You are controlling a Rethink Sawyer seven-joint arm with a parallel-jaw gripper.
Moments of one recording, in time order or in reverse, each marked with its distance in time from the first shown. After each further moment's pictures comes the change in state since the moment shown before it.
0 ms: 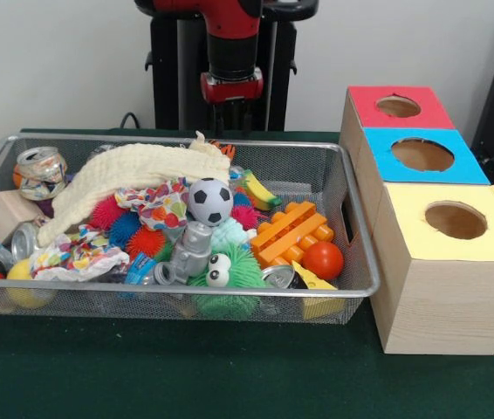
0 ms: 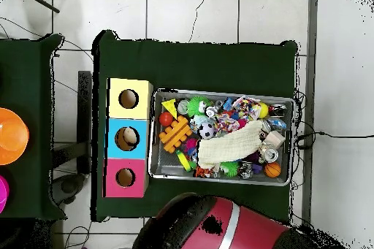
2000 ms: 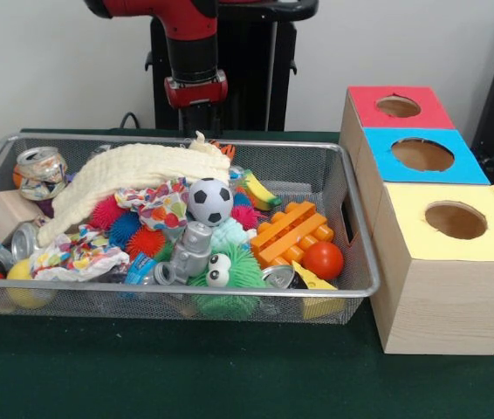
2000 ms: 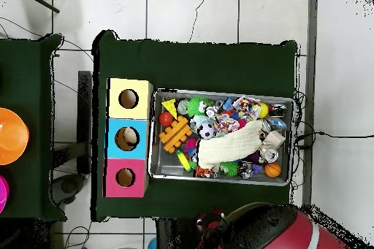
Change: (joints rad) arm -0.227 -0.015 0.040 -0.071 -0.213 0.031 0.000
